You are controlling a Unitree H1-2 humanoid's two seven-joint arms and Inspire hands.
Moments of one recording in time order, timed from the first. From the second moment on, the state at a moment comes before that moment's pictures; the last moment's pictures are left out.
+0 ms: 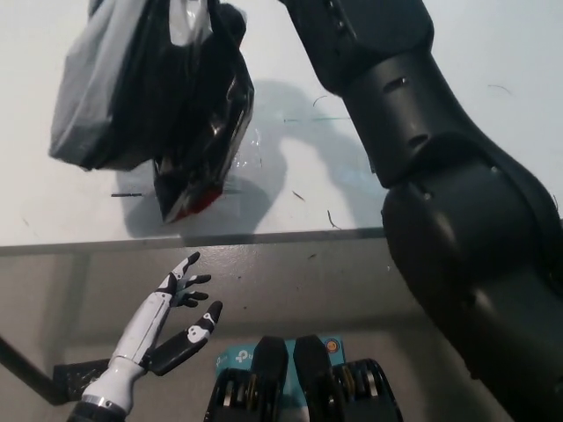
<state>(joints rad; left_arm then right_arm) -0.09 0.23 -0.11 0.05 0.27 -0.14 -0.08 -1.62 0.13 -0.18 1.02 0.11 0.47 0.06</state>
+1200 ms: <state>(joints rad) -0.09 0.23 -0.15 0.05 0.28 -0.14 -0.08 -1.58 0.12 -0.23 1.13 0.15 0.24 -0.01</state>
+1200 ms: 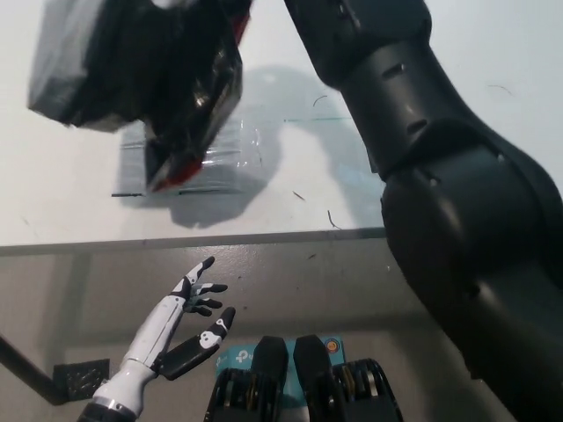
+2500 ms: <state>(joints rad) -0.11 0.23 -0.16 0.05 0.33 -0.14 -0.09 -1.48 -0.10 0.13 0.83 0.00 0.36 0.28</state>
